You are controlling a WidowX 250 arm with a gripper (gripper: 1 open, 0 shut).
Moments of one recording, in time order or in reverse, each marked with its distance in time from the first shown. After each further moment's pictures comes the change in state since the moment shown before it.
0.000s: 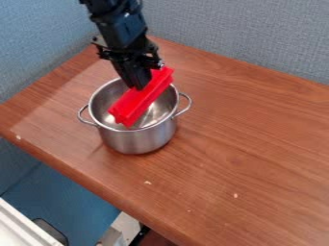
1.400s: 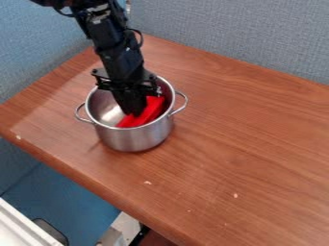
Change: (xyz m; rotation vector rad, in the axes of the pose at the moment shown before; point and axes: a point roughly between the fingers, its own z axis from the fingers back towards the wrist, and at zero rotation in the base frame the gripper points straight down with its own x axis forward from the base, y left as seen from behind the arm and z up) arm -0.015 0.025 -0.050 -0.013 0.113 0.162
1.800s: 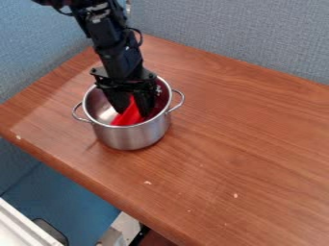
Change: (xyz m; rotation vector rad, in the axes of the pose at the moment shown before) arm 0.001 0.003 0.000 0.016 -0.007 0.017
